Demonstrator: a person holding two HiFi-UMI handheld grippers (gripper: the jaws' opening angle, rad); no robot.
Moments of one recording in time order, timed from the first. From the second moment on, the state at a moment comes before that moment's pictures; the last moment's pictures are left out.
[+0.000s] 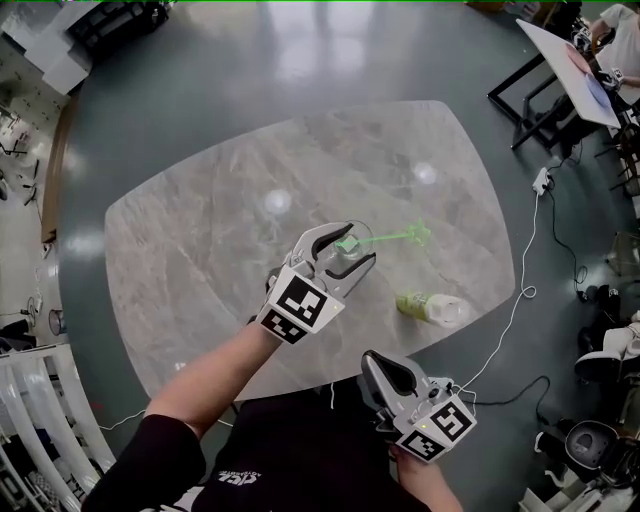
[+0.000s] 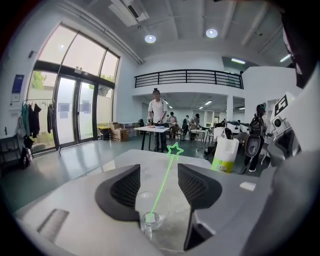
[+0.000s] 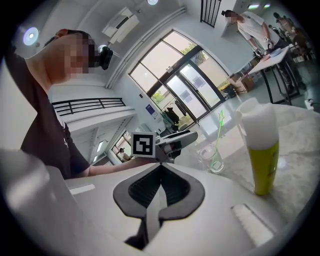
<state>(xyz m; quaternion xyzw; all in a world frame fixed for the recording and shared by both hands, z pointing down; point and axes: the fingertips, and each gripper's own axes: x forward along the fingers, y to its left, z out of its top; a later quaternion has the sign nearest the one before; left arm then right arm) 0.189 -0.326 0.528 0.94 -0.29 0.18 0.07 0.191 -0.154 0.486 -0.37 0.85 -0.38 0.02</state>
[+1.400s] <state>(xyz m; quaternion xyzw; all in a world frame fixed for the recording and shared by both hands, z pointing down) 0.246 -0.342 0.606 0.91 -0.28 0.30 0.08 0.239 -0.145 0.472 -0.40 0.82 -0.40 0.06</state>
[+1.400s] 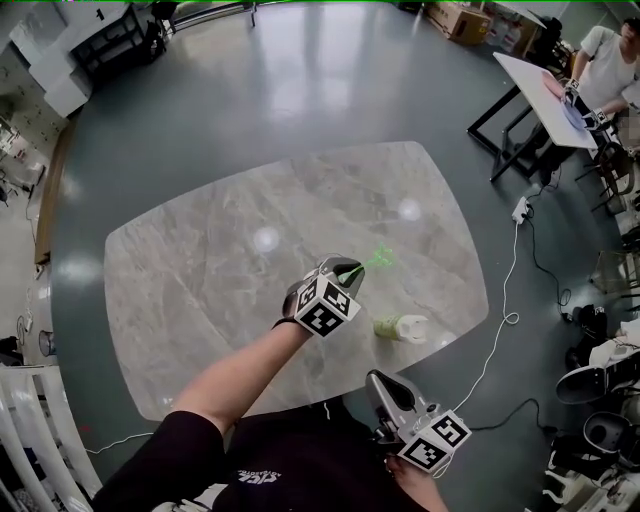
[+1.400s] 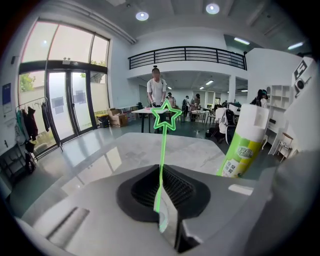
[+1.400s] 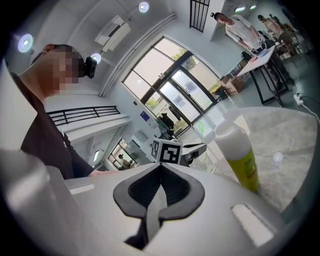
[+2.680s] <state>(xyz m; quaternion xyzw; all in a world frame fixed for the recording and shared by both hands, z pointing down) 0.128 -0.304 0.421 0.90 -0.41 0.13 0.05 0.187 -0.151 0.447 -0.30 0.88 -0.37 0.03</state>
